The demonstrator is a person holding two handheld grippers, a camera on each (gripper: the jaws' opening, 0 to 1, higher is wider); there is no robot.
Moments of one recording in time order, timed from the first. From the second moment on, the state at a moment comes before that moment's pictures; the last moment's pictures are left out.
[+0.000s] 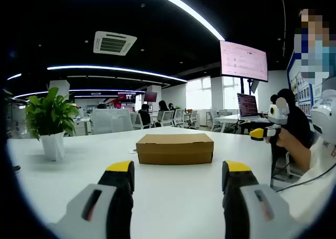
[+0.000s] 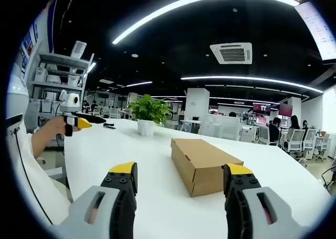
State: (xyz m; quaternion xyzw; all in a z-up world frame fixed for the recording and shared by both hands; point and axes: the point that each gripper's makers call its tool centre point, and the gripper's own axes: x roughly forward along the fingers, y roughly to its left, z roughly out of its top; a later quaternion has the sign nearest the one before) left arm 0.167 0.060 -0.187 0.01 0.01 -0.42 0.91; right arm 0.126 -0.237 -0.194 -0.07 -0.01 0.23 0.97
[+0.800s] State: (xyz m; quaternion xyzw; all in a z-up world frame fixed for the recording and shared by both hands) left arm 0.164 0.053 -0.186 -0.02 0.02 -0.44 0.90; right arm 0.127 -0.241 -0.193 -0.05 -0.01 0.22 0.97
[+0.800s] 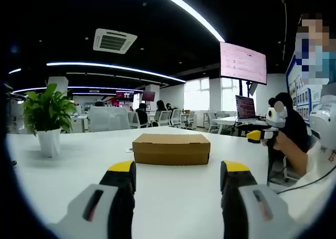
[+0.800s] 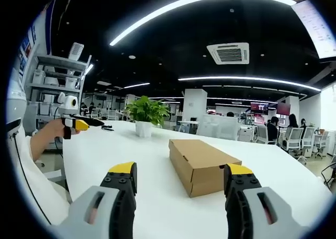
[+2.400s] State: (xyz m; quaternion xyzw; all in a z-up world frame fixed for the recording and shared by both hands) left arm 0.233 0.058 -0.170 0.02 0.02 -0.44 0.90; right arm 0.158 -0.224 -0.181 -0.04 -0.01 0.20 0.98
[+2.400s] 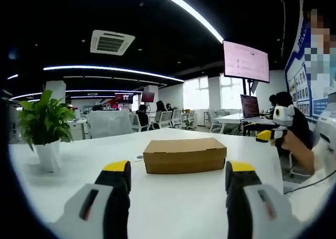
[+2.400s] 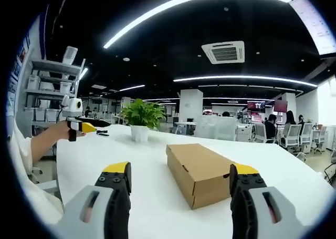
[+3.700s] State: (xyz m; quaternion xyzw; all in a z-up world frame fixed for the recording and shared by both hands) left arm 0.274 0.037 -0.180 0.02 0.03 -0.46 0.89; right arm 0.173 -0.231 -0.187 -0.01 -0.02 0.18 0.98
